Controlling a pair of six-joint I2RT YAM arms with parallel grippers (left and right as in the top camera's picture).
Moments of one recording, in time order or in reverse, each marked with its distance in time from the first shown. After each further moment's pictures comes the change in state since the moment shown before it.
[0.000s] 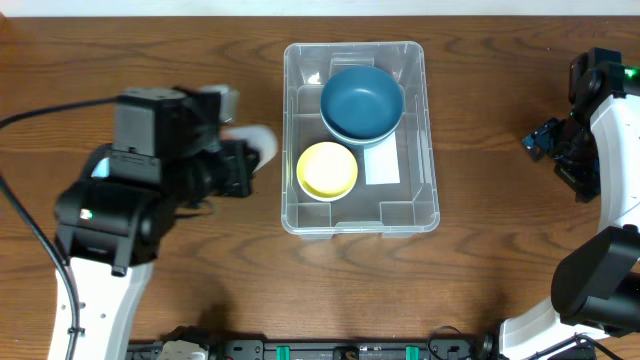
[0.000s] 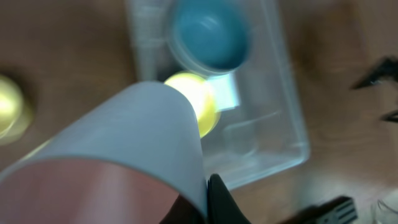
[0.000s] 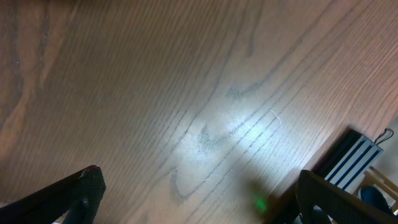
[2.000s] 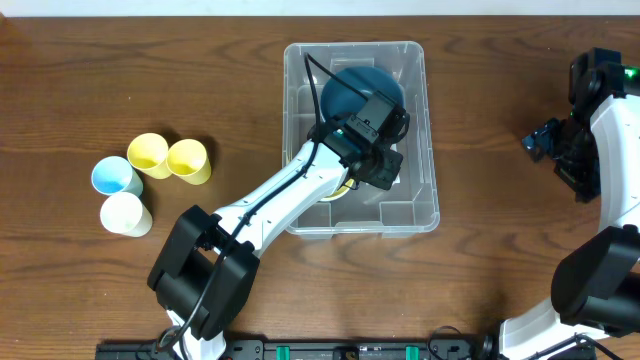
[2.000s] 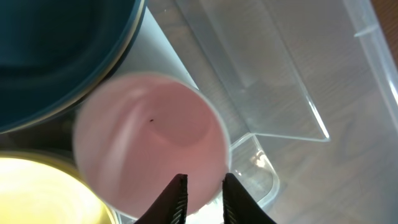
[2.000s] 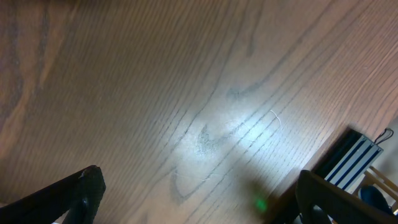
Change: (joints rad) left arm -0.475 0.725 0.005 0.440 -0.188 0.011; right arm 0.000 0.000 0.000 0.000 0.000 0.000
